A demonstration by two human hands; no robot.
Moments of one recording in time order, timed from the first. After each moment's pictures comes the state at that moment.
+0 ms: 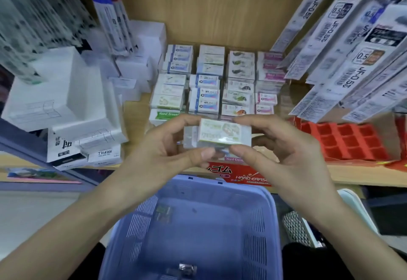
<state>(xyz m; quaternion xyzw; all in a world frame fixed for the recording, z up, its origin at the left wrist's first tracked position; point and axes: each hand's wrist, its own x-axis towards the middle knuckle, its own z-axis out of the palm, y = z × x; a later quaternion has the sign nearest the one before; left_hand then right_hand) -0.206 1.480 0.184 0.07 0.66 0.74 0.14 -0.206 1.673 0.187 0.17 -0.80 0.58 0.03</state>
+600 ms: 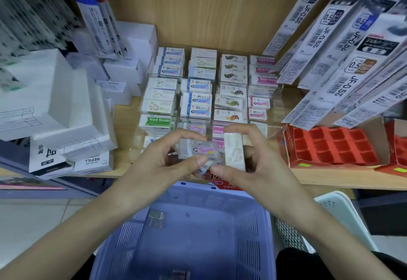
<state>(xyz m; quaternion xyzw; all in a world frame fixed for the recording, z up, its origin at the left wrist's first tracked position) -0.216 1.483 0.162 0.02 0.72 0.68 0.16 -0.214 1.671 0.168 0.08 -0.79 0.59 -0.13</state>
